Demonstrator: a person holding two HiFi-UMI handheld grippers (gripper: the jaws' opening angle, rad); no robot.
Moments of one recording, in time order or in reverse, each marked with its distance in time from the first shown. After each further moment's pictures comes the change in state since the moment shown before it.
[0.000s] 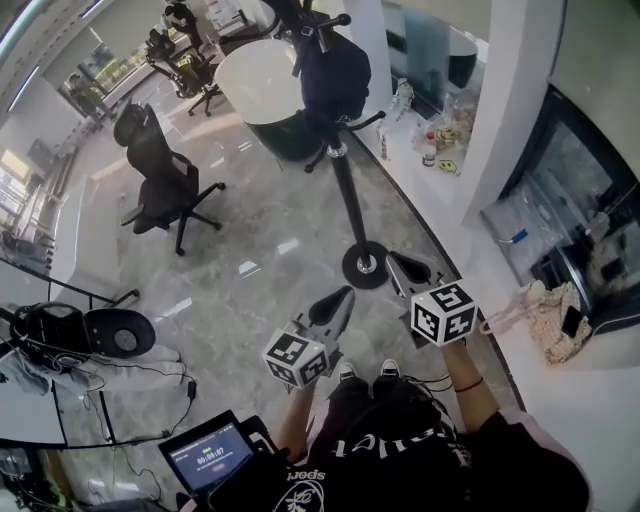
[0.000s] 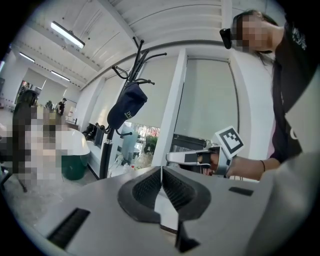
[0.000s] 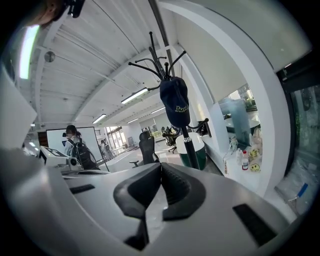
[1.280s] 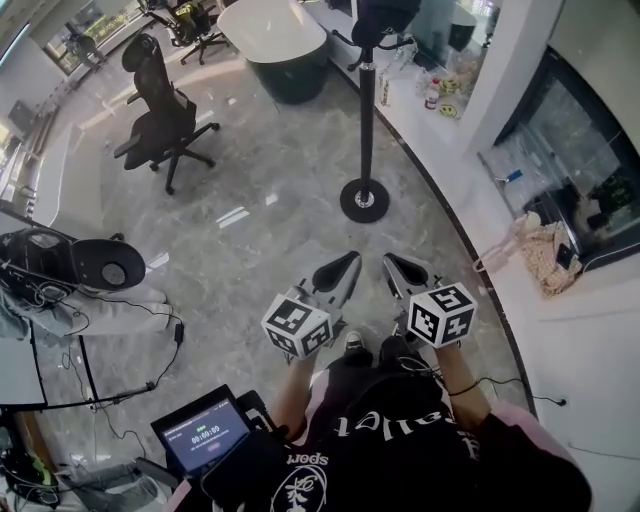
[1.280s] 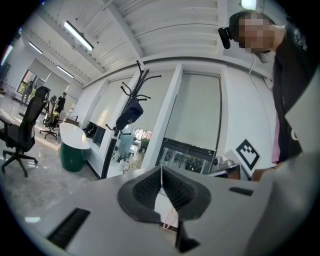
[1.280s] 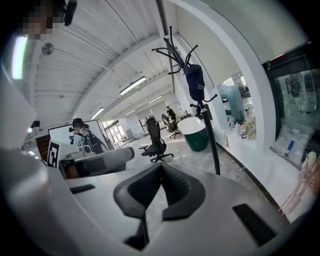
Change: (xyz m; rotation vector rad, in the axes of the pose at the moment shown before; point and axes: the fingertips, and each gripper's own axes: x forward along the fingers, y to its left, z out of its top) left arm -0.222 -0.065 -0.054 -0.069 -0.053 -0.058; right arm -0.100 0.240 -0.148 0.101 0.137 -0.033
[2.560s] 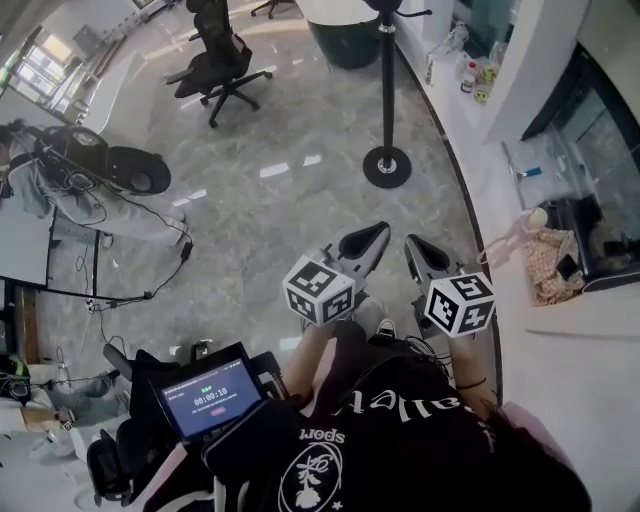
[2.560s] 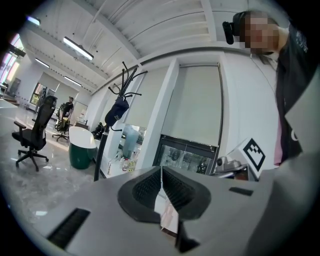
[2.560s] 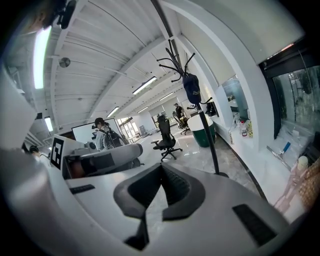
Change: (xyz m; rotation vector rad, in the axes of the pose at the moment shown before) left arm 0.064 -0.201 -0.054 0.010 -0.008 0.156; right arm -0.194 -0.070 -0.038 -0.041 0.049 0.164
